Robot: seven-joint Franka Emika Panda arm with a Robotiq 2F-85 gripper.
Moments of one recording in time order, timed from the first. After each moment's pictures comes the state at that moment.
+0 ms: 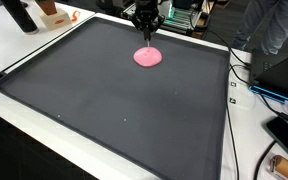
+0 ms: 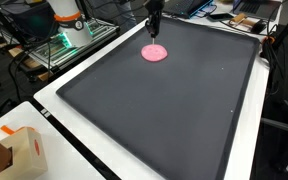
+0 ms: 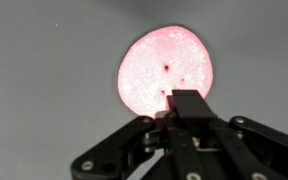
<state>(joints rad) 0.11 0.01 0.11 -2.46 0.08 2.45 -0.06</state>
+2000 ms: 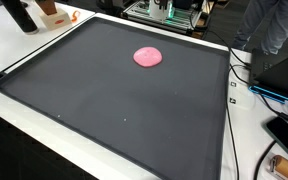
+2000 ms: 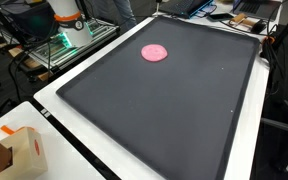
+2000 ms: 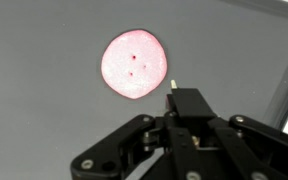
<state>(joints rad) 0.15 -0.14 0.17 -2.25 0.05 2.04 0.01</state>
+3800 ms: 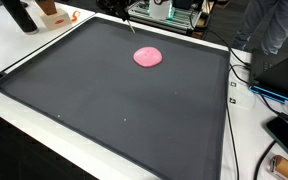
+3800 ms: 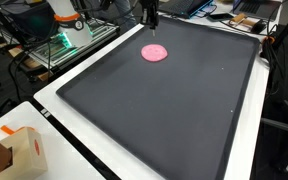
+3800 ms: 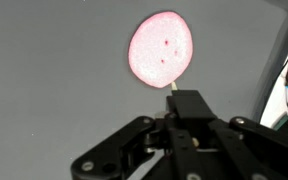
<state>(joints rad) -0.03 0.04 -0.06 -2.20 0.43 2.04 -0.63</state>
